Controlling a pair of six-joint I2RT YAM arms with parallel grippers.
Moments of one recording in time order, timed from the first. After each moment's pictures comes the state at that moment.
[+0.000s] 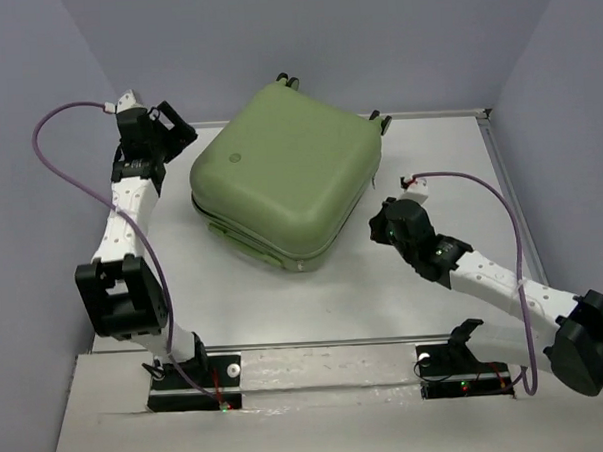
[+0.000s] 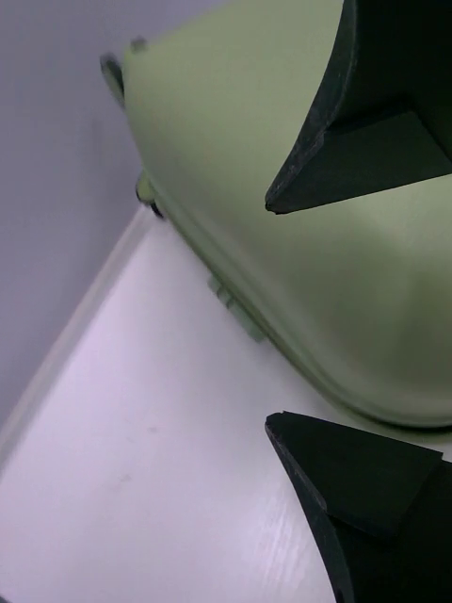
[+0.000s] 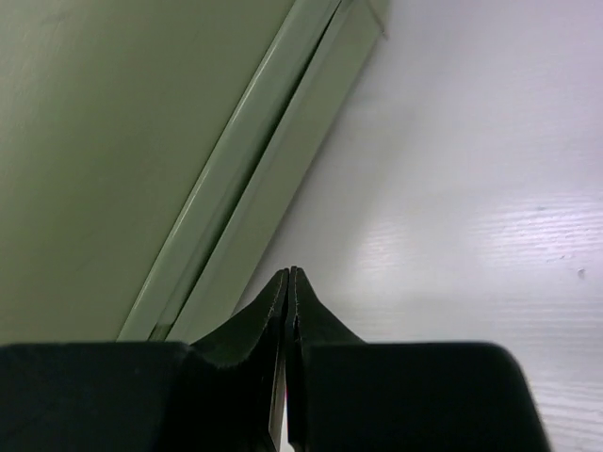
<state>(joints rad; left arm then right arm) 0.05 1.48 1.38 -0.22 0.02 -0.54 0.73 1.08 0.68 -0.09 0.44 0.71</state>
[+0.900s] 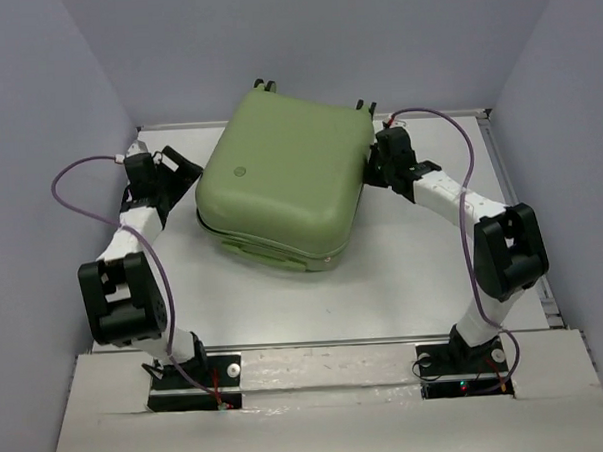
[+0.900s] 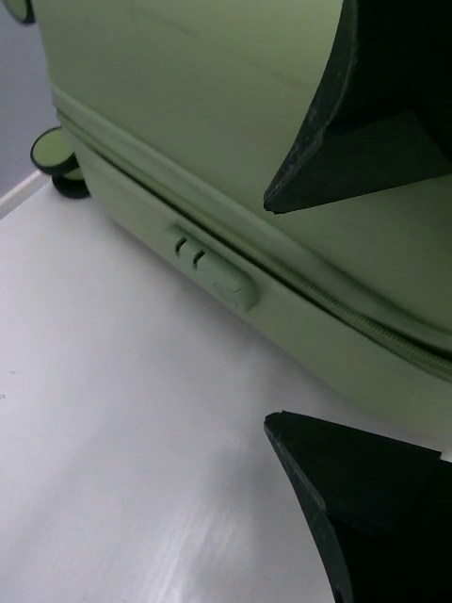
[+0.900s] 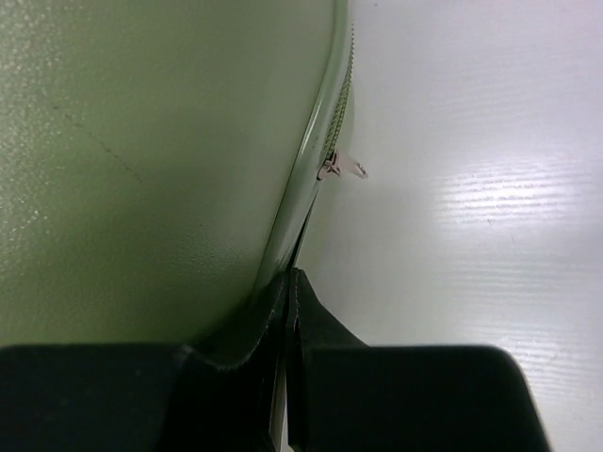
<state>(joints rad) 0.15 1.60 1.06 -0.01 0.21 -0.68 0.39 1.72 1.27 -0.20 0.12 0.51</state>
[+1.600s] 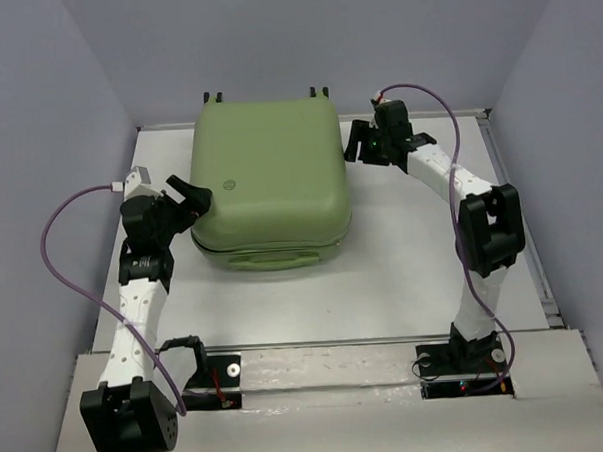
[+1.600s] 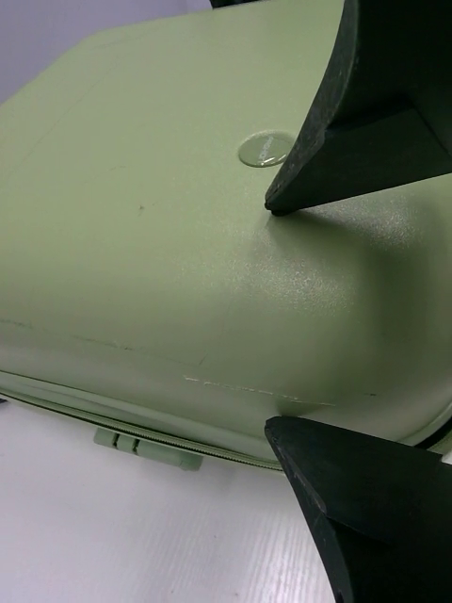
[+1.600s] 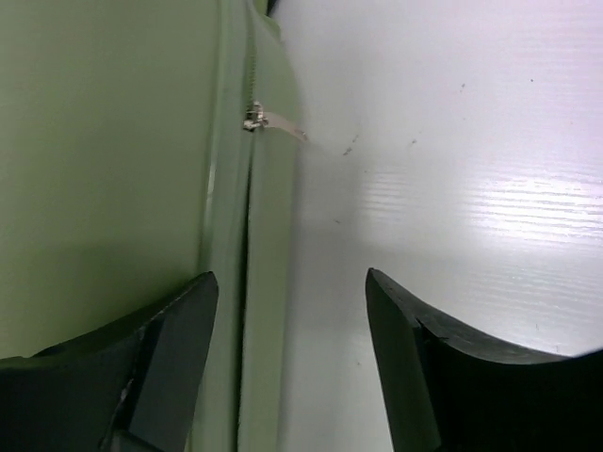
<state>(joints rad) 0.10 0.91 0.65 -0.04 0.21 -0.65 0.32 1.96 1.63 -0.33 -0.11 0.42</state>
